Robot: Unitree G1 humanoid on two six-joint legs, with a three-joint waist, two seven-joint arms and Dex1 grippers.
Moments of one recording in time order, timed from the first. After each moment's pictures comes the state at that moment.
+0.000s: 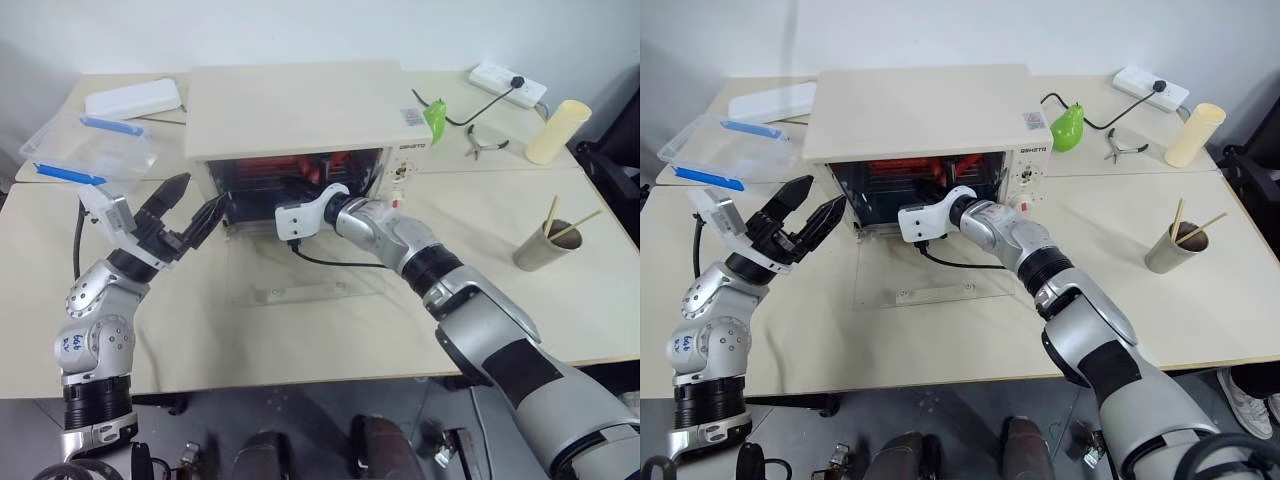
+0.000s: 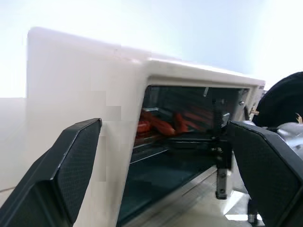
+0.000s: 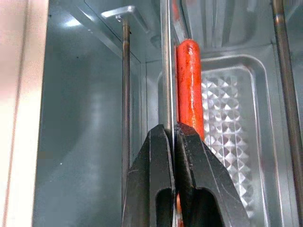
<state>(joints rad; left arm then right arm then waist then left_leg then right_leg) -0.37 0.45 0.37 -0.04 -0.67 0.24 -0.68 -1.20 -0.20 0.58 0.91 -0.75 -0.40 0.08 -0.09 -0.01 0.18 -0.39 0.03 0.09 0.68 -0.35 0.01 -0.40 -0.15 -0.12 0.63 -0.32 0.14</state>
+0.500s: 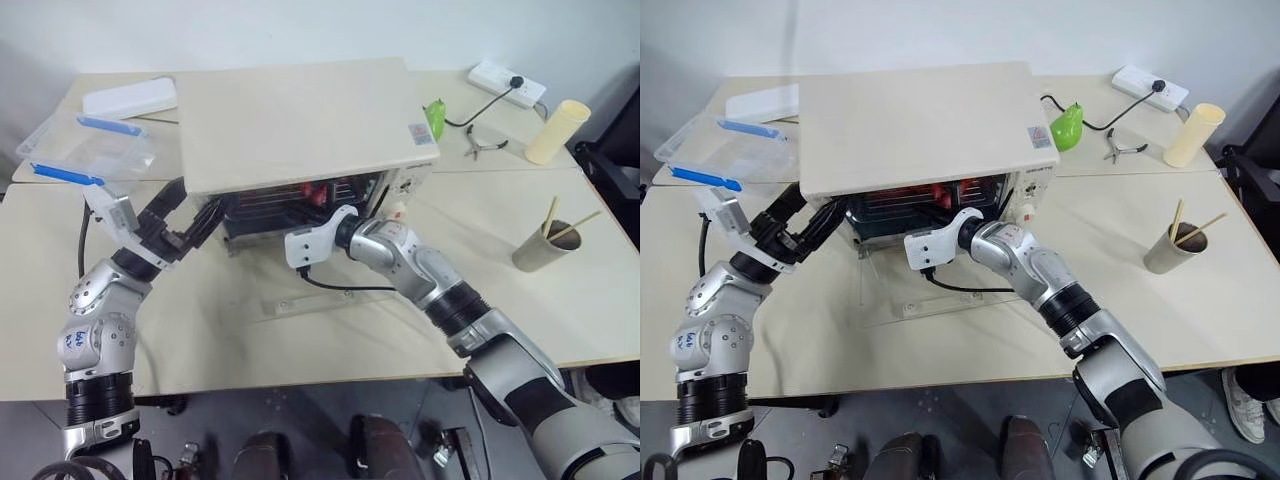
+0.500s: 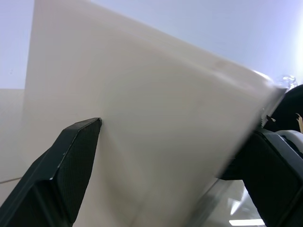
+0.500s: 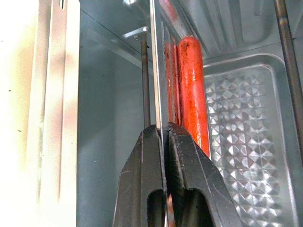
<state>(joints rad) -0.37 0.45 0.37 -0.03 -0.67 0.26 -0.68 -0.97 -0.28 0.53 0.46 -0.71 -0.27 0.30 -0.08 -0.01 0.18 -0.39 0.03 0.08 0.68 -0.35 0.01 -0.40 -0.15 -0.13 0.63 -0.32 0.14</state>
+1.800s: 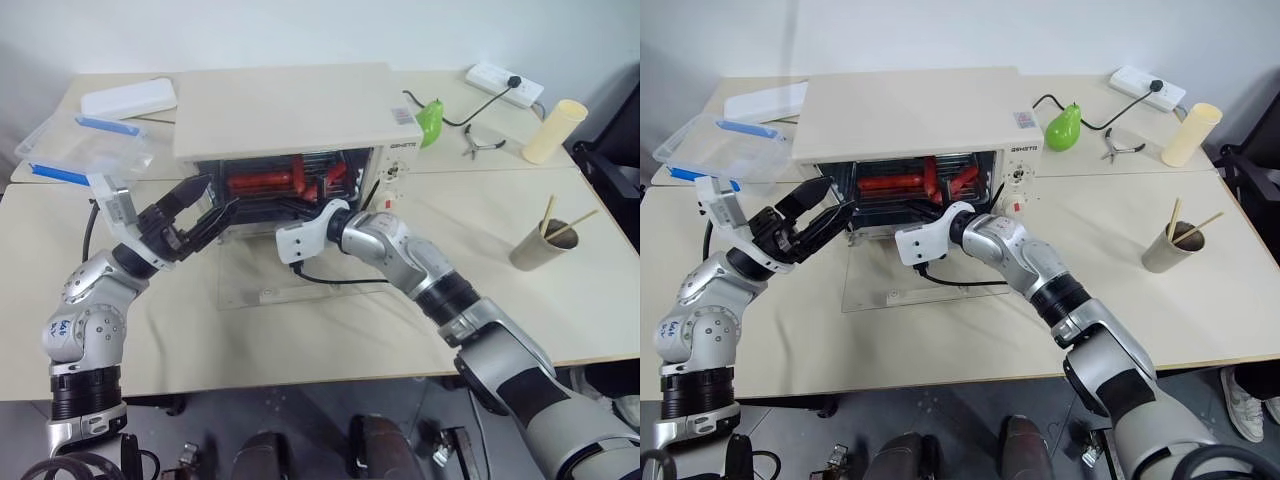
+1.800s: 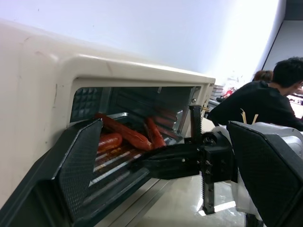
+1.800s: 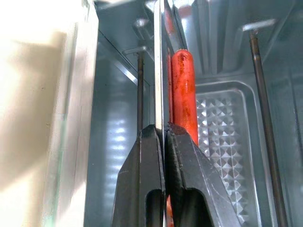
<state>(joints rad) -0.41 0.52 0.35 -0.05 -0.78 0.38 -0.78 -0.97 -0.28 0.53 0.45 -0.70 -0.33 0.33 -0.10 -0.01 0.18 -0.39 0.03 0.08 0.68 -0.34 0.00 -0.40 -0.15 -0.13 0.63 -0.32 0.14</state>
